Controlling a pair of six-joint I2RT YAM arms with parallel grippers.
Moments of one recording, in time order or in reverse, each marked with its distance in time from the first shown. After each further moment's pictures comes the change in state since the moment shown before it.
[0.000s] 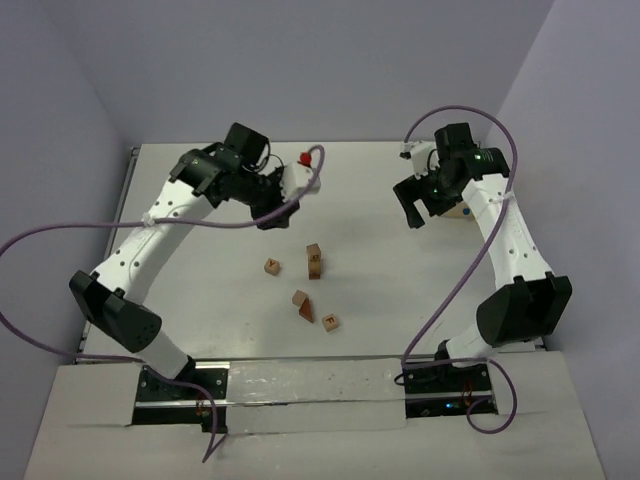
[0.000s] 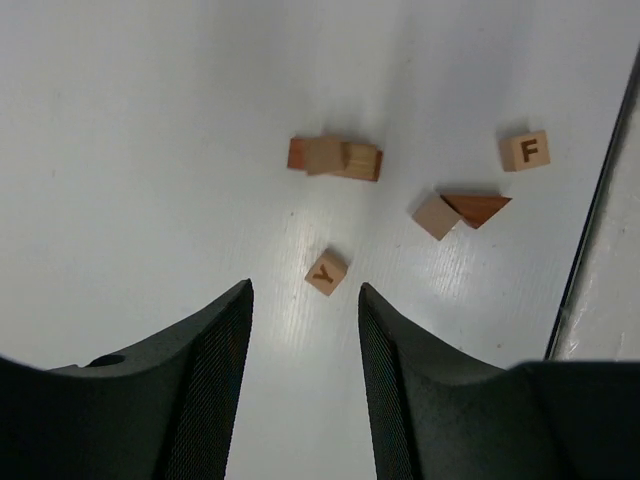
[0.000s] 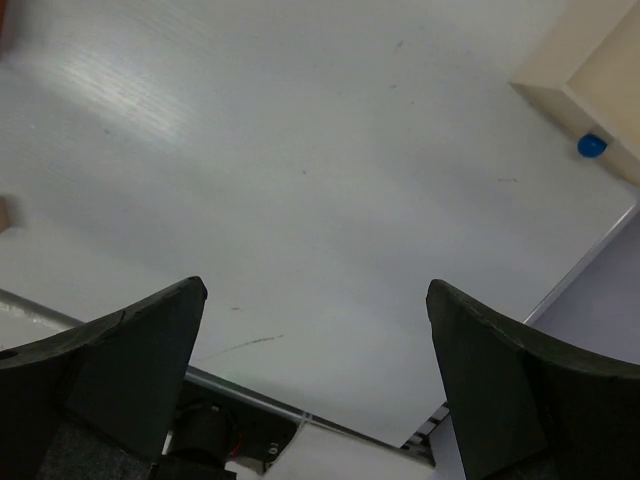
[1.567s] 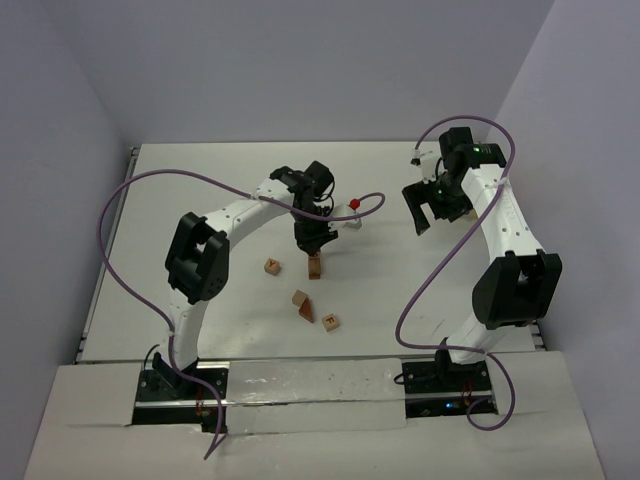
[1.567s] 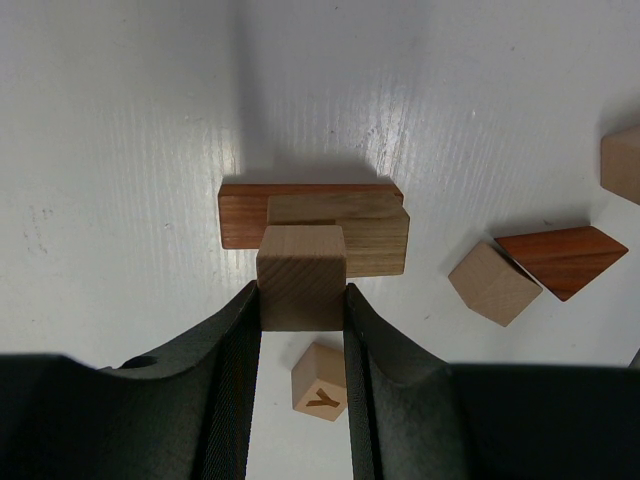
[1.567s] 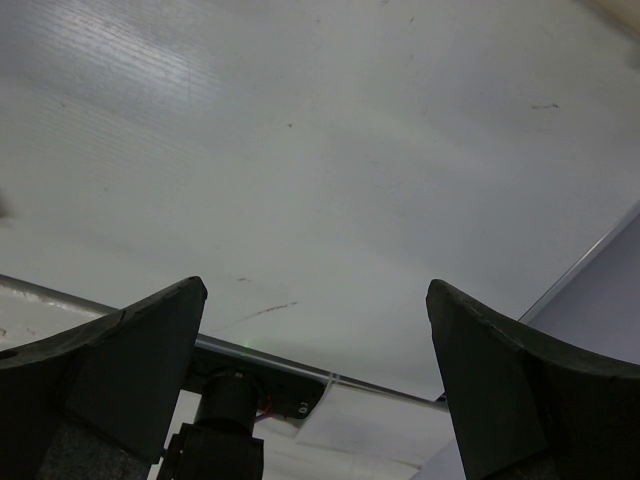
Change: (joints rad) left arm -0.111 0.508 0.054 0.067 -0.084 0.037; right arm -0.075 0.101 -0.006 -0.061 0.033 0.060
